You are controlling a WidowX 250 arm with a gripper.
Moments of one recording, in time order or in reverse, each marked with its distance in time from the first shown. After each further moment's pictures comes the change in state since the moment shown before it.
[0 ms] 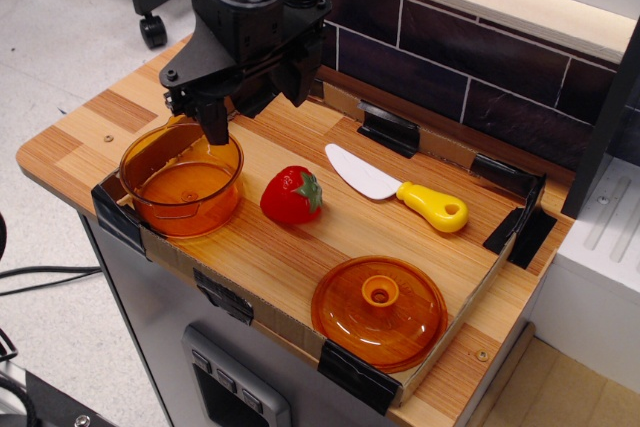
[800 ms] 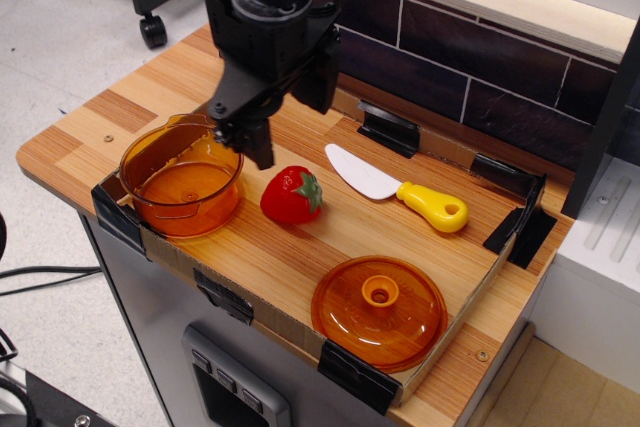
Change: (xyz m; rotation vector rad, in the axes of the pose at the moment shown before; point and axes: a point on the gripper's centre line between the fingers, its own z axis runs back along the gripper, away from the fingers) arm -0.021 -0.016 -0.010 -0.021 0.116 0.304
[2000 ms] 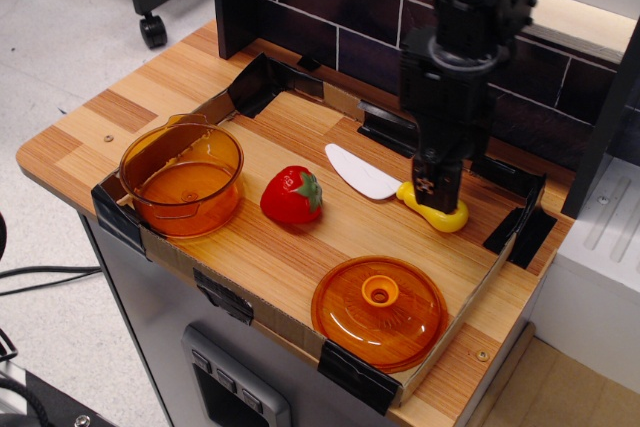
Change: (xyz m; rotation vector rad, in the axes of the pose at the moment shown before) arm -0.084 -0.059 -0.067 0.162 0.151 0.162
